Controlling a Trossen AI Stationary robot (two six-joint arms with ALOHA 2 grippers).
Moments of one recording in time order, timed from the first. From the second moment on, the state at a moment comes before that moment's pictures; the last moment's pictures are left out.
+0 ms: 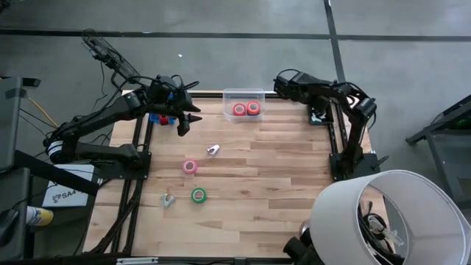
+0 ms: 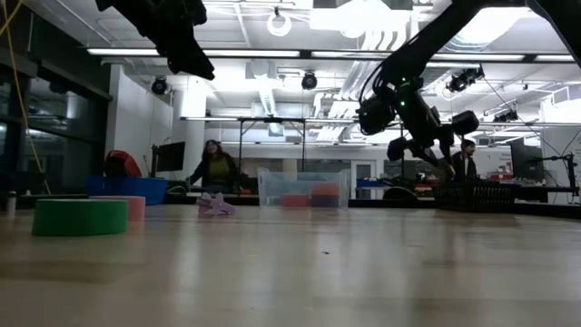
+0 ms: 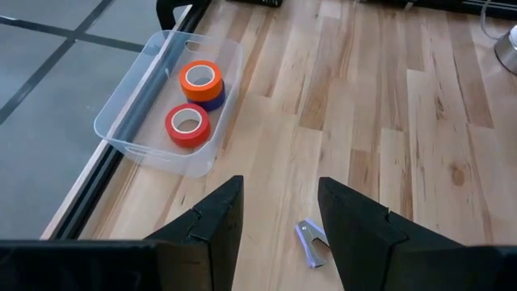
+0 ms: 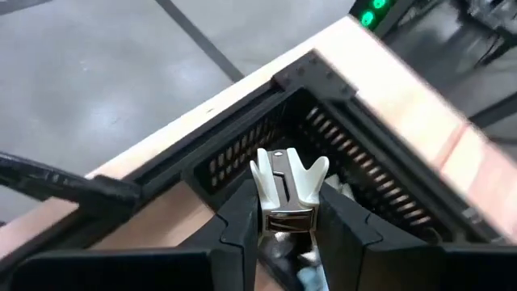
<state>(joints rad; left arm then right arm) 0.56 1.04 1.02 -0.61 0.26 0.20 -0.79 1.89 1.34 -1.23 0.79 1.55</state>
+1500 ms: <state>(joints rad) 0.56 1.04 1.02 -0.63 0.25 0.21 -0.69 1.77 1.22 -1.16 0.81 1.74</state>
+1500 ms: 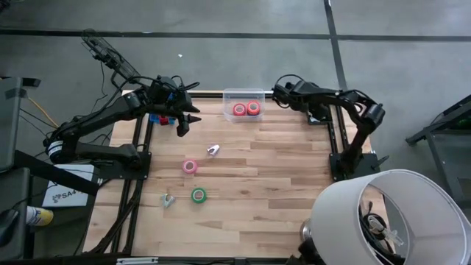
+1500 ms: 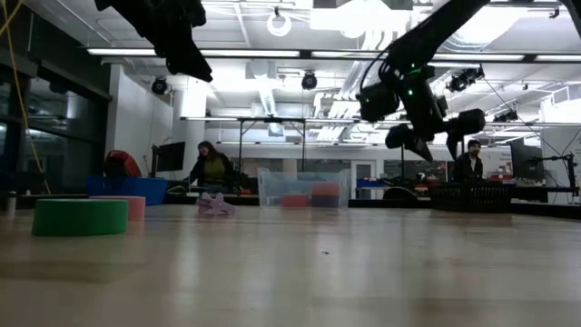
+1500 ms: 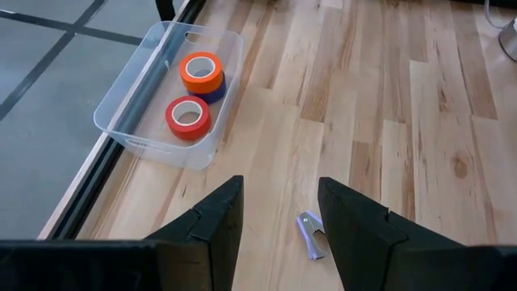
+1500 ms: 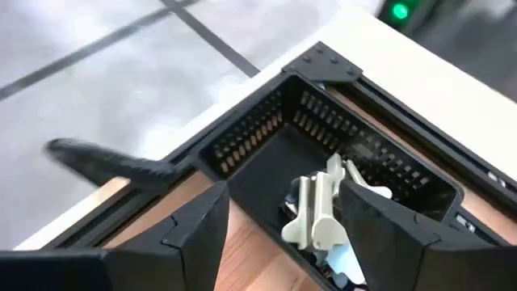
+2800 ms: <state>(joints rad) 0.56 1.12 1.02 -0.64 0.19 0.03 -0.27 1.68 1.21 -0.36 0.28 0.19</state>
